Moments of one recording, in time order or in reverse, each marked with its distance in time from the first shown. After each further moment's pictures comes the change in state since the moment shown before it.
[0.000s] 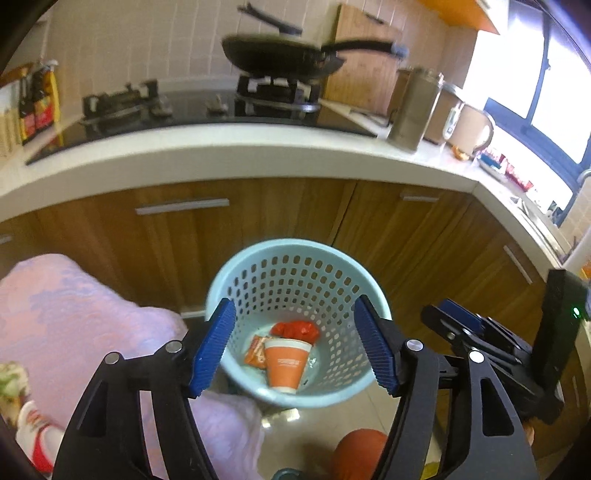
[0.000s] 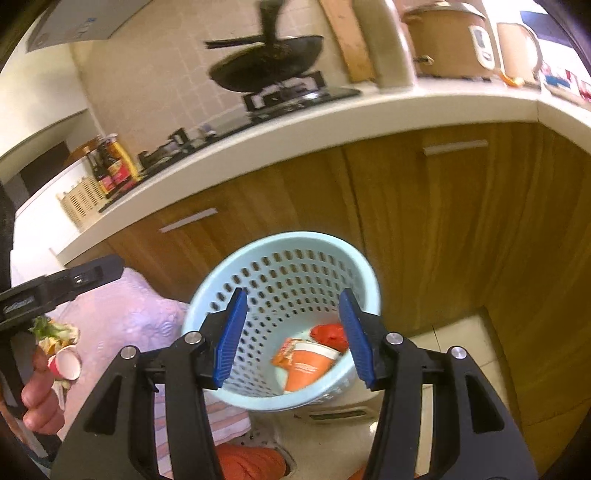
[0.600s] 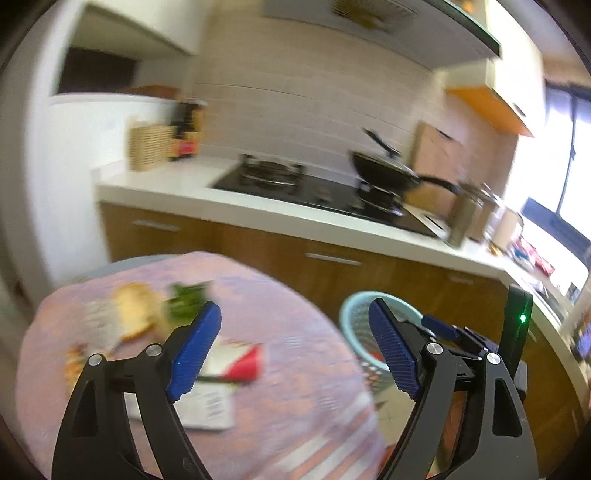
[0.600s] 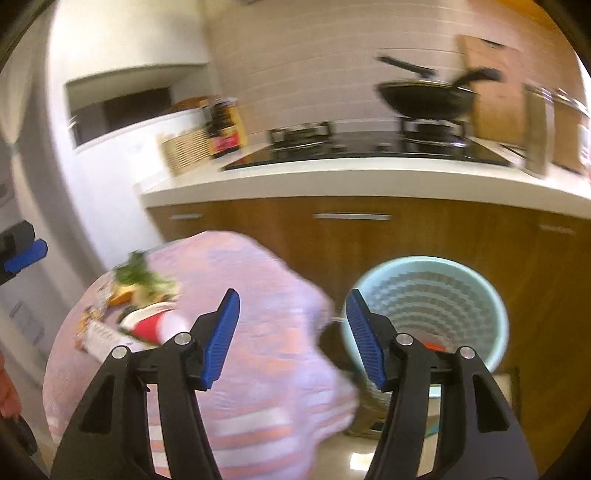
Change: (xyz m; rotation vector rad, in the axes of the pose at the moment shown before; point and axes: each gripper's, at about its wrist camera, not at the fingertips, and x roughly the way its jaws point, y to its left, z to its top) left arm -0.265 0.134 -0.110 -0.237 -0.338 0.238; right arm -0.027 0.223 -0.050 -0.333 -0.016 0.227
